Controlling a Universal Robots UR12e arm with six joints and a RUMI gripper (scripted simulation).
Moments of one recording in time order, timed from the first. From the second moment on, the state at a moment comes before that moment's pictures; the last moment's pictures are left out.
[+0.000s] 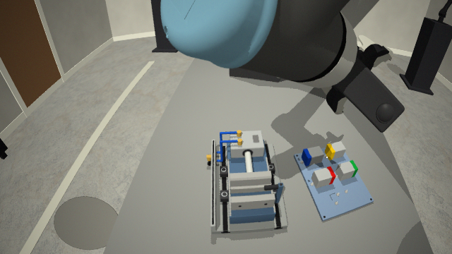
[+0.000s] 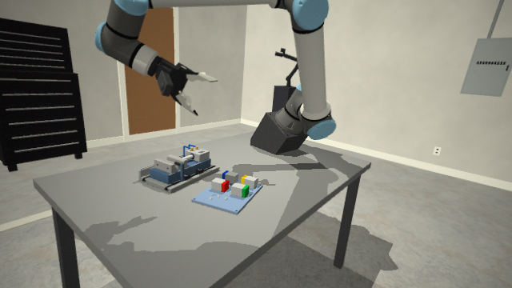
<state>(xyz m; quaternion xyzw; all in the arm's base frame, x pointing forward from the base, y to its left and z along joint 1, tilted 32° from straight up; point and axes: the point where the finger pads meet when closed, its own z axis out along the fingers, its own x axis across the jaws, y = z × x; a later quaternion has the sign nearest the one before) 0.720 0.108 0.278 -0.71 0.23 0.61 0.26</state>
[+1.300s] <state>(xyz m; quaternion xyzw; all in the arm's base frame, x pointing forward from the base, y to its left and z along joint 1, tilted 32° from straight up) 0.711 0.119 0.253 -0.75 0.20 0.56 0.28</state>
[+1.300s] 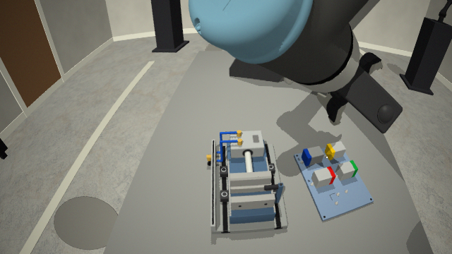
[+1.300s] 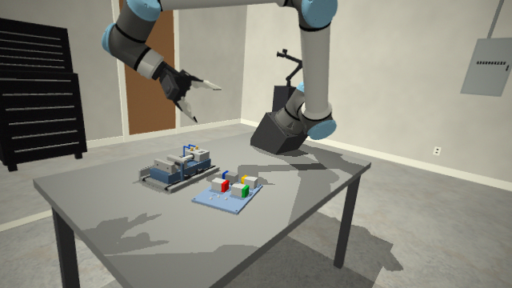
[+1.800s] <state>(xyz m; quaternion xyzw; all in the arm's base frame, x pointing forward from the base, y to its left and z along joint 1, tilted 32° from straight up) 0.691 0.145 0.196 -0.85 0.11 0.42 0.31</state>
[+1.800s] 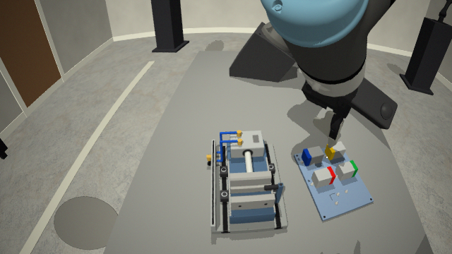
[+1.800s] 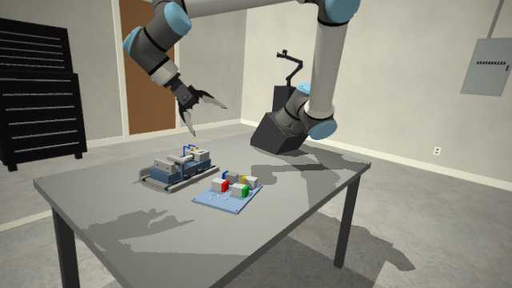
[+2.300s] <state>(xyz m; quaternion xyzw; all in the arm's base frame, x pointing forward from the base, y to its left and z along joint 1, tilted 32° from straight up) 0.676 0.169 0.149 -0.91 0.00 0.26 0.32</state>
